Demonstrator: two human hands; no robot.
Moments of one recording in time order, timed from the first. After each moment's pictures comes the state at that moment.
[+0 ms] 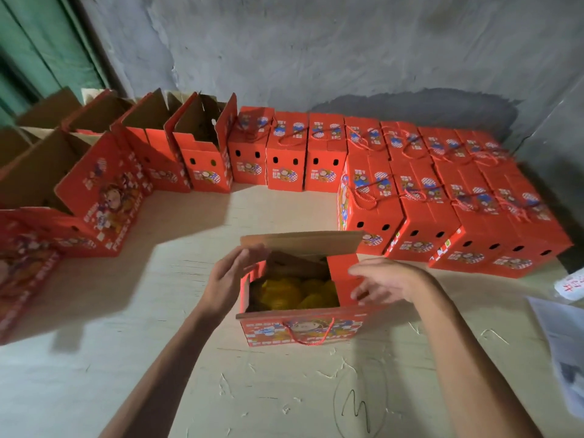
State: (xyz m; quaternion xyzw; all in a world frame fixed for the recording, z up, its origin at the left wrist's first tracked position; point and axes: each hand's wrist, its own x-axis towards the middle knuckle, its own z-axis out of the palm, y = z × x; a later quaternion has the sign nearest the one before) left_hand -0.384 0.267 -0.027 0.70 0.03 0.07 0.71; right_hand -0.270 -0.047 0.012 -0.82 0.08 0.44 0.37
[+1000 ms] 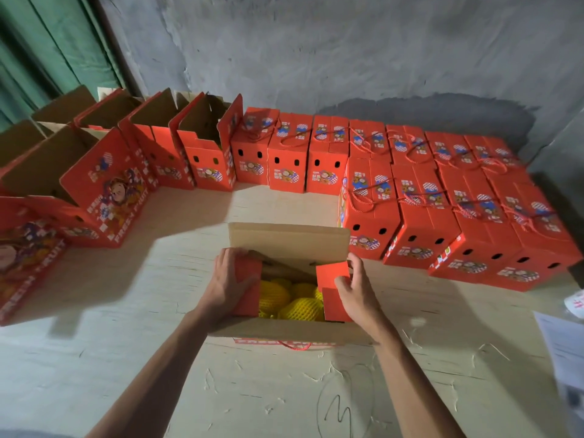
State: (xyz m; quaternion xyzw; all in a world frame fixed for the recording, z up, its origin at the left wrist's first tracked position) left_hand -0.370 0.258 -0.088 0.90 0.07 0.13 0.40; right_hand -0.298 -0.042 -0.079 -0.87 -0.04 0.09 0.49
